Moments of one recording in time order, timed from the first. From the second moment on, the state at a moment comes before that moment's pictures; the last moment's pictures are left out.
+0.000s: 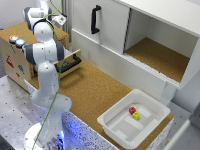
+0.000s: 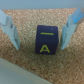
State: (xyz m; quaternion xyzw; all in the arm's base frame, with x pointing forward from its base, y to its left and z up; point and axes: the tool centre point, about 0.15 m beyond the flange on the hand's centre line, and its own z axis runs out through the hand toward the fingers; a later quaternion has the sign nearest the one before) arm 0.336 0.459 0.425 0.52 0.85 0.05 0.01
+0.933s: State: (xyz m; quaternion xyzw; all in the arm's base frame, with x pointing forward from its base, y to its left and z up) arm 0.364 0.395 0.471 0.58 0.81 0.02 0.05
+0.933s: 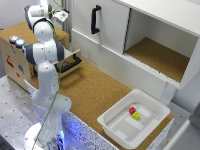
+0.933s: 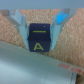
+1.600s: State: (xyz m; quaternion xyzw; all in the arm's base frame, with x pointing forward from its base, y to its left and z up) arm 0.351 0.320 0.424 0.70 0.71 -0.01 0.03
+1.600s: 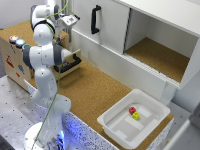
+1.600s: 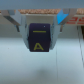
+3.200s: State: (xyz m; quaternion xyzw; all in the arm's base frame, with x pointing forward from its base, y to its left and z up) arm 0.333 0.311 0.336 0.73 0.68 0.05 0.02
